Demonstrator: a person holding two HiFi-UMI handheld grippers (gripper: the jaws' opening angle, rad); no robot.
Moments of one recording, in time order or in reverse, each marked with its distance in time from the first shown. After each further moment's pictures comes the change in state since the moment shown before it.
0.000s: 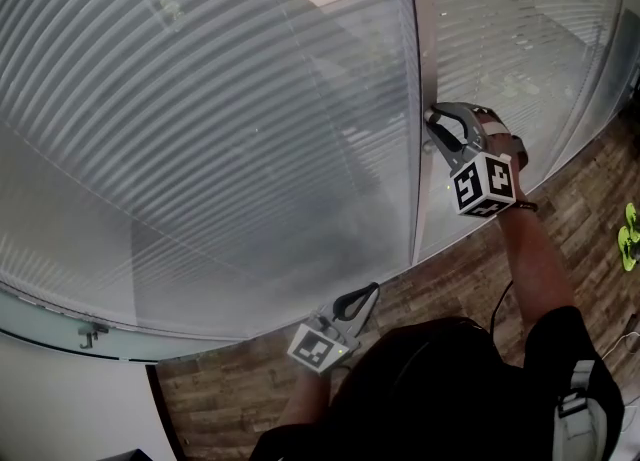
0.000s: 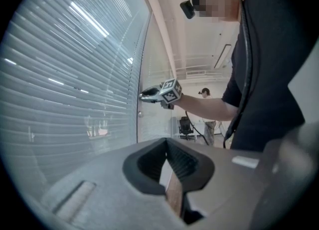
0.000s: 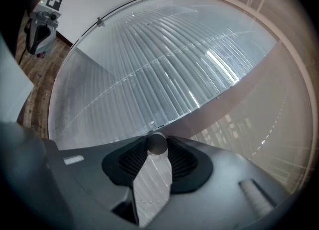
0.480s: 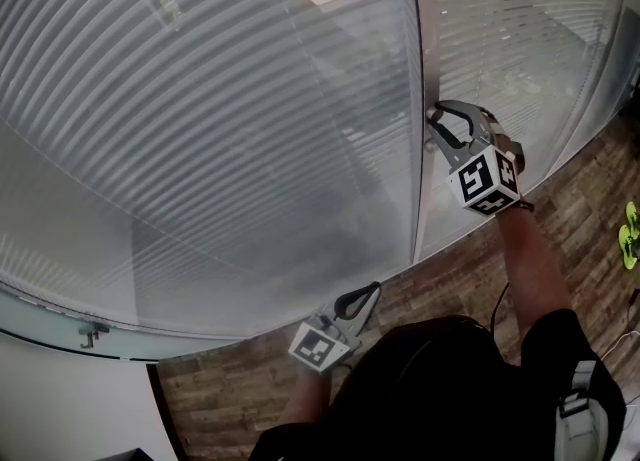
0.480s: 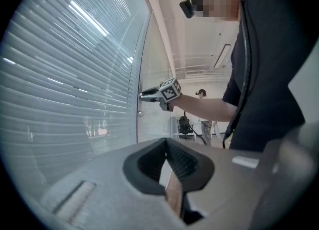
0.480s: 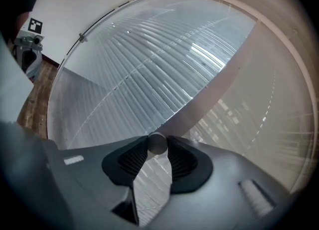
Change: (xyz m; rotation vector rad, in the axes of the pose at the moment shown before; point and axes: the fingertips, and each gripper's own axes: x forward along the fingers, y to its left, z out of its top) left arm -0.001 0.001 -0.001 -0.002 -0.001 -0.006; right arm -0.001 -0.004 0.000 0.222 -0.040 0.002
